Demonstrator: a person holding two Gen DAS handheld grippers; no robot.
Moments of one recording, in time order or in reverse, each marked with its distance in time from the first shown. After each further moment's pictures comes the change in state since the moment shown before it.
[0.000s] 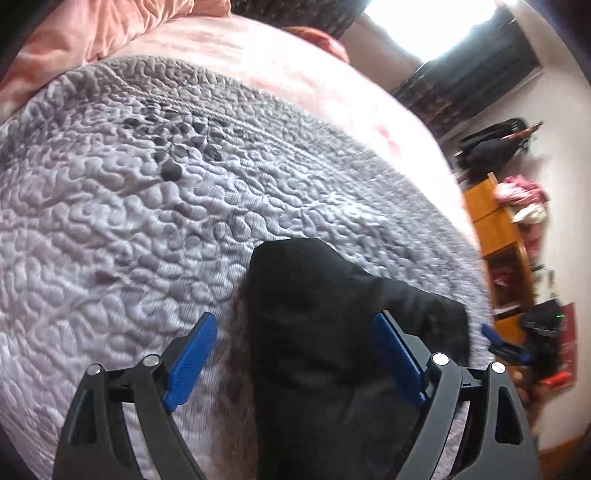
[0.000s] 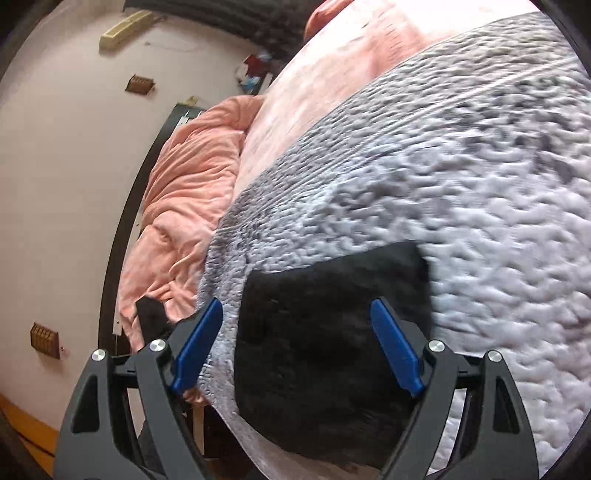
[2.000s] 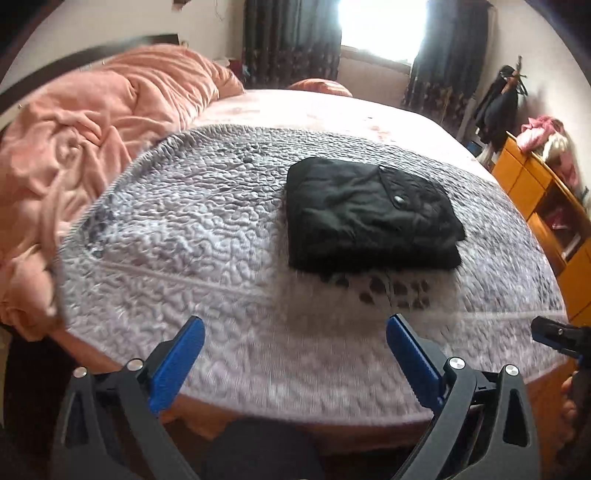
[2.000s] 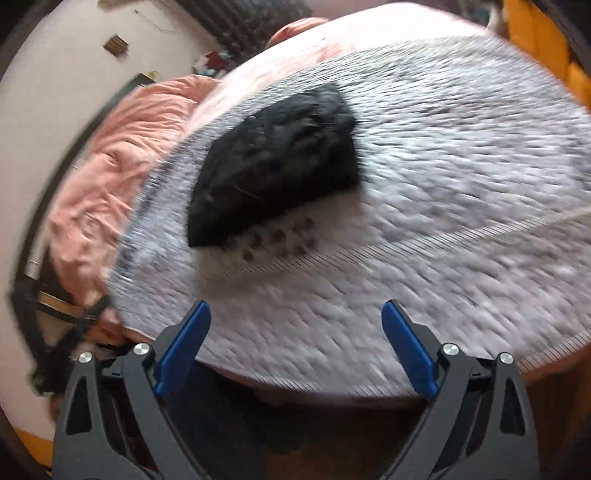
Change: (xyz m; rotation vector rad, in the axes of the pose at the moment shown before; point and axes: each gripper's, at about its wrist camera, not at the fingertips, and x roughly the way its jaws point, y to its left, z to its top) left arm -0.195 -0.069 -0.310 0.246 -0.274 0.356; right arm -0.107 0.081 -0.341 -0.129 -0.122 -0.501
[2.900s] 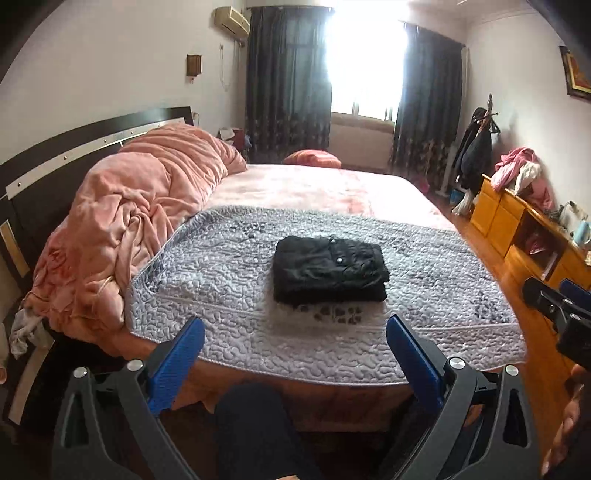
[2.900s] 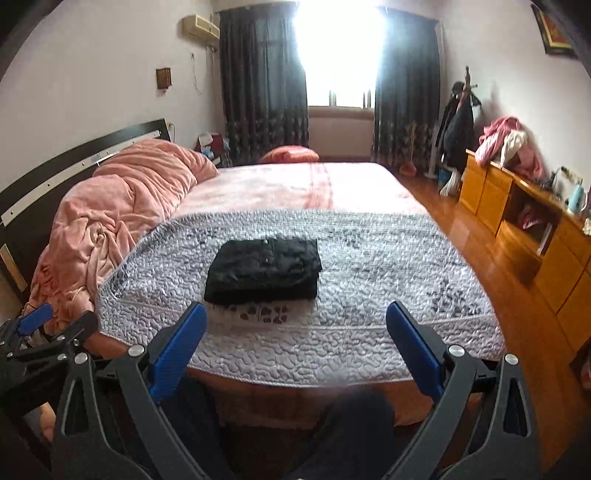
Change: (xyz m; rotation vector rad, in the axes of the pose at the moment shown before) left arm -0.271 -0.059 -0.048 0.019 -0.267 0.016; right arm -0.272 0.145 -0.098 -0.303 -0.493 -0.283
